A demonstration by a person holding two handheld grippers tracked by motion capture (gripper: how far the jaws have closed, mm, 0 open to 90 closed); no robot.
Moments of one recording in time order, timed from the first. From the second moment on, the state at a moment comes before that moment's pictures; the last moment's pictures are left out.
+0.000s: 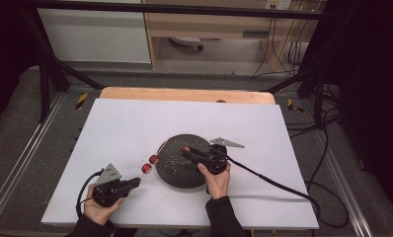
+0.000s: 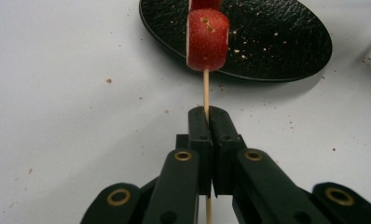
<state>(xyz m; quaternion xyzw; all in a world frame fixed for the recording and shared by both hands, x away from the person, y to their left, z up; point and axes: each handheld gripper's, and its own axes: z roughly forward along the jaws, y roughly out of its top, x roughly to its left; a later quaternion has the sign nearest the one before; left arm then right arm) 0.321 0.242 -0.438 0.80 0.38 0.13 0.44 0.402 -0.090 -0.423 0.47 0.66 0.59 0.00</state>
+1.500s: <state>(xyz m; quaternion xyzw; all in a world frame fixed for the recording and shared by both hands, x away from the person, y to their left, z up) 0.313 0.220 -0.438 0.79 0.38 0.12 0.46 0.406 -0.095 -0.403 0.49 0.53 0.69 0.05</state>
